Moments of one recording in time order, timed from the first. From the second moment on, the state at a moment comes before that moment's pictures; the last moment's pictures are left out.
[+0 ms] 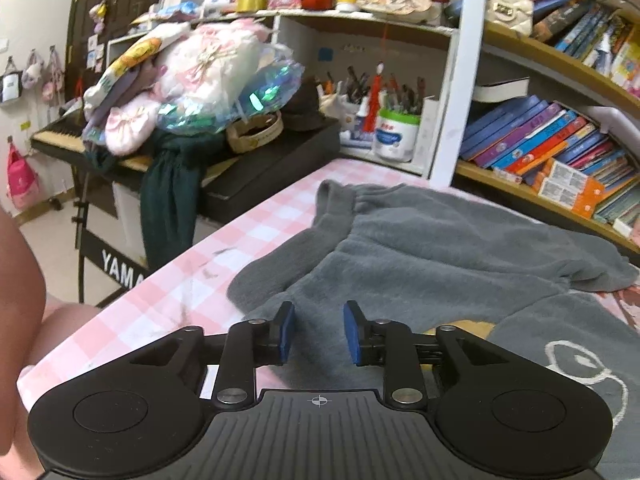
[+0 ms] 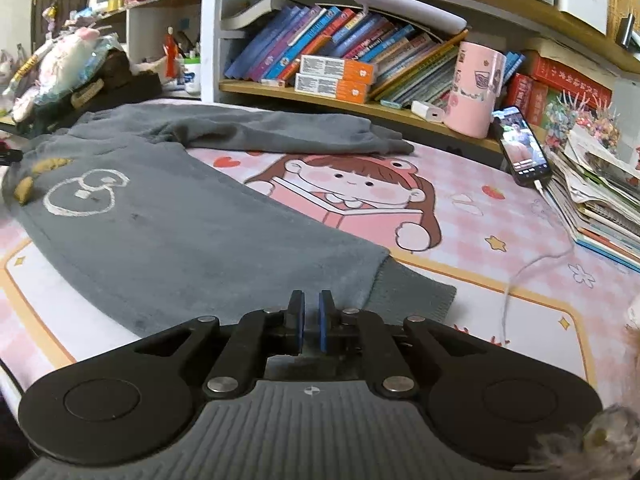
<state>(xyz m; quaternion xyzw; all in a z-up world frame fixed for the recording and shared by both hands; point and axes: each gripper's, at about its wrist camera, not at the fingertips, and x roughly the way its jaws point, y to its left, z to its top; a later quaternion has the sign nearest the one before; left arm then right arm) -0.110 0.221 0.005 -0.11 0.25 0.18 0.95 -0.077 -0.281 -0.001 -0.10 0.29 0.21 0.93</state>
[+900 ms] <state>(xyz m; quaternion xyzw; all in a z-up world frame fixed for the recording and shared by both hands) -0.112 0.173 0.011 -0.08 0.23 0.10 0.96 -0.090 -0.269 0.013 -0.10 0.27 0.23 0.93</state>
